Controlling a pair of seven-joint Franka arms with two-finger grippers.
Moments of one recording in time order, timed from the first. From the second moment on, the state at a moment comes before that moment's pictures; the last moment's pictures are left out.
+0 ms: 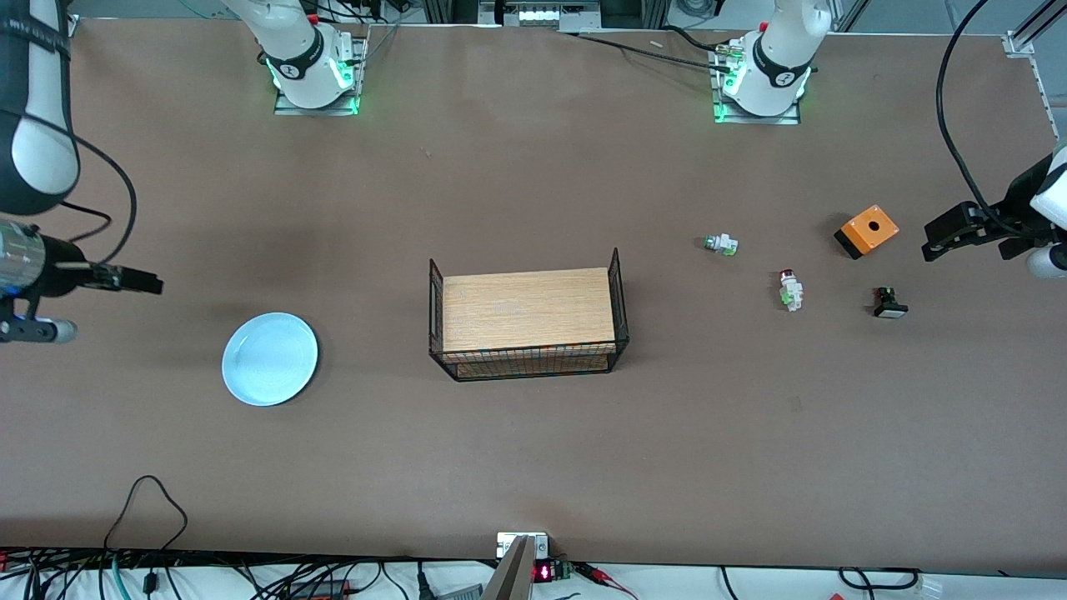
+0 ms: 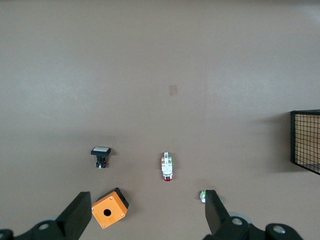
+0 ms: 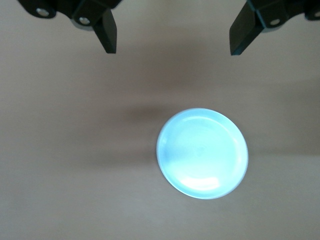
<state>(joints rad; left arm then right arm) 0.01 0.11 0.00 -1.49 0.02 1.64 -0.02 -0.05 0.36 -0.07 -1.51 0.06 1.69 -0.03</state>
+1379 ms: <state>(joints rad) 0.01 0.14 0.00 -1.50 0.02 1.64 -0.03 -0.13 0.76 -0.07 -1.50 0.37 2.07 -0.13</state>
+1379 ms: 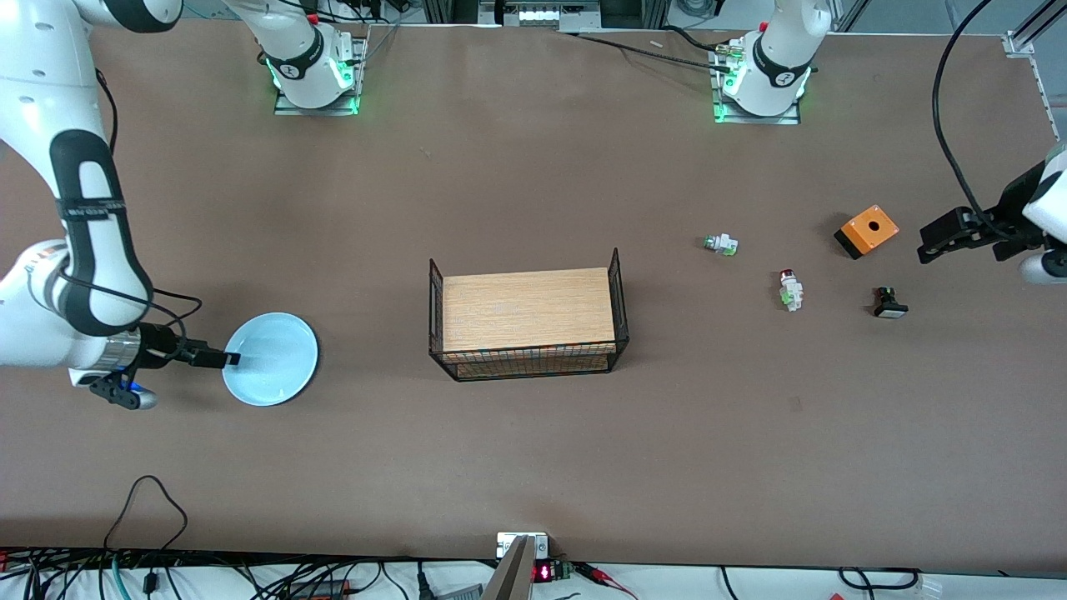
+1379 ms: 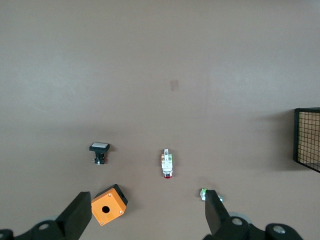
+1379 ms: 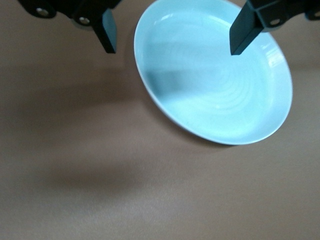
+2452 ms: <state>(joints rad) -0.02 0.39 0.00 -1.77 0.02 1.99 -0.03 -0.15 0.81 -0.07 -1.49 0.38 2.11 -0.16</state>
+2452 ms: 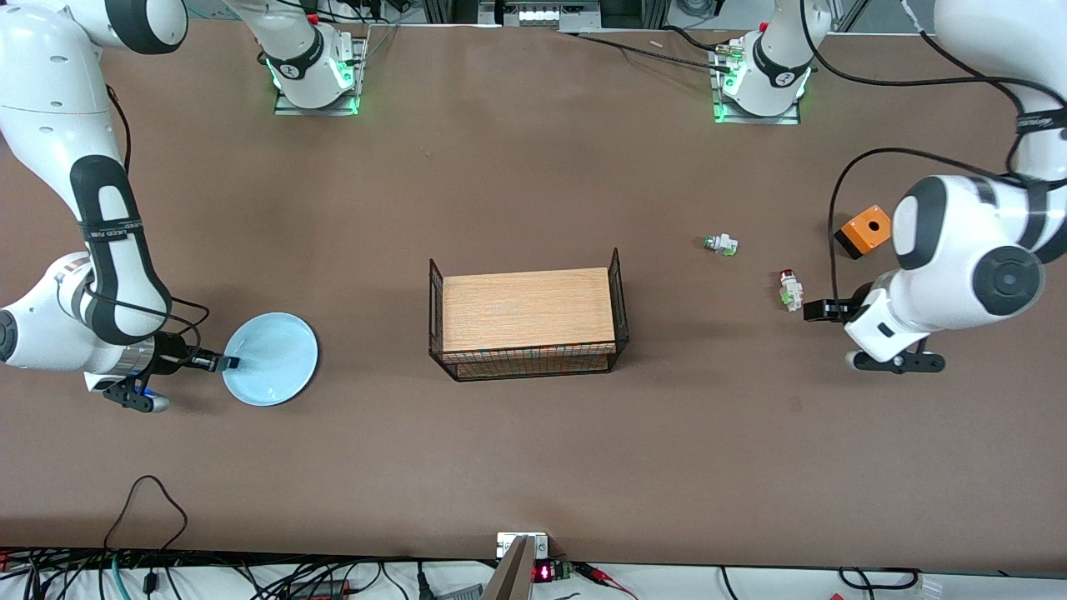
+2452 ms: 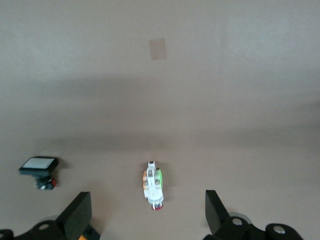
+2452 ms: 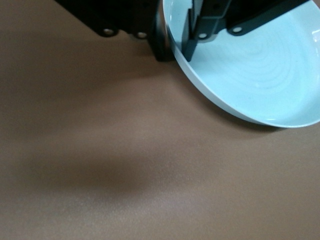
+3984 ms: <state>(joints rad) 0.02 0.38 0.00 -2.28 0.02 2.57 -0.04 0.03 0.33 -0.04 -1.45 0.39 1.45 0.26</state>
